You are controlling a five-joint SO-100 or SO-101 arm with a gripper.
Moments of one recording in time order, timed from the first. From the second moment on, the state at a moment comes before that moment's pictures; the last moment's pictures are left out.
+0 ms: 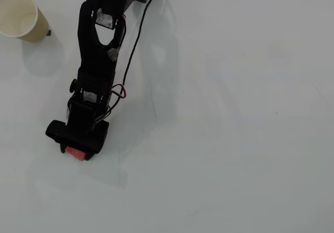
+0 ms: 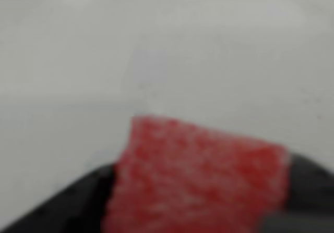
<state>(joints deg) 26.1 47.0 86.1 -2.4 81.0</state>
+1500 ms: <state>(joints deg) 26.2 87.1 114.5 -0.1 81.0</state>
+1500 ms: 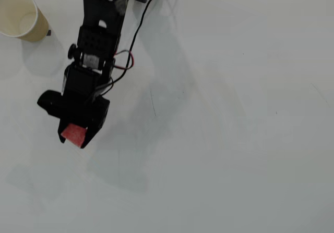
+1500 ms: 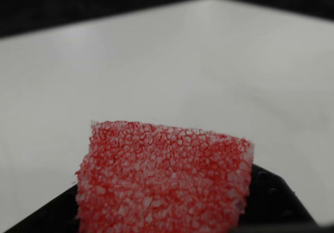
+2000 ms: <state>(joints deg) 30.7 117.1 132.5 1.1 81.0</state>
